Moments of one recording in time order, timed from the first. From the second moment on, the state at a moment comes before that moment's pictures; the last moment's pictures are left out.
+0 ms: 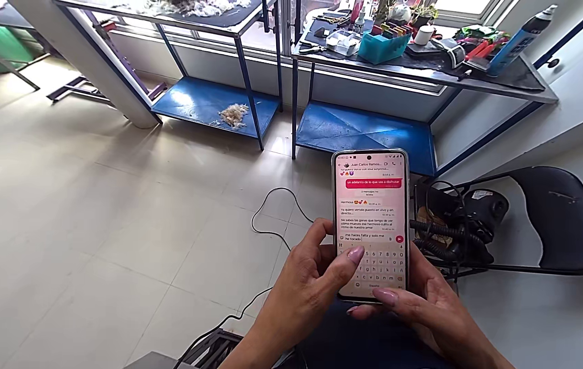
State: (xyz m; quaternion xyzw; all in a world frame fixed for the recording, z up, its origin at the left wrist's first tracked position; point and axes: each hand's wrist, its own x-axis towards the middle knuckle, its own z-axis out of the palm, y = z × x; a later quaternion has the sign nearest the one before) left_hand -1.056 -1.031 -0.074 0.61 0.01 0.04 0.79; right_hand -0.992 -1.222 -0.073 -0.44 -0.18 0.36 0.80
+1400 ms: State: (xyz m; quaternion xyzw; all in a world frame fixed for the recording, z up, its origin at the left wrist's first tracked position) left_hand -1.059 -1.021 -0.076 0.60 -0.07 -0.02 0.79; right_hand -0.992 -1.224 -0.070 -0.44 -0.15 0.36 0.81
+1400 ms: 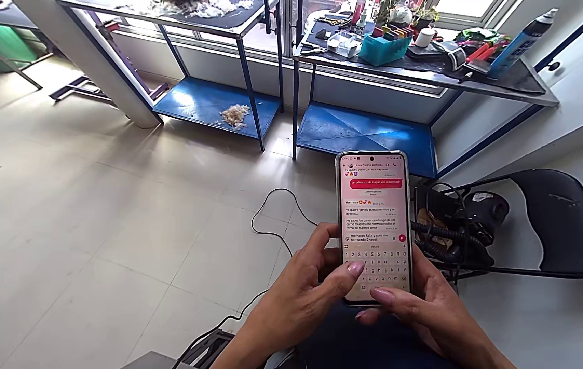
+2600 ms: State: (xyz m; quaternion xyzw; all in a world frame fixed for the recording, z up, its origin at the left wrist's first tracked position) left_hand -1.058 -1.028 -0.081 0.59 -0.06 -0.01 0.81; right_hand -0.991 -1.224 -0.074 -0.39 -0.12 0.38 0.83
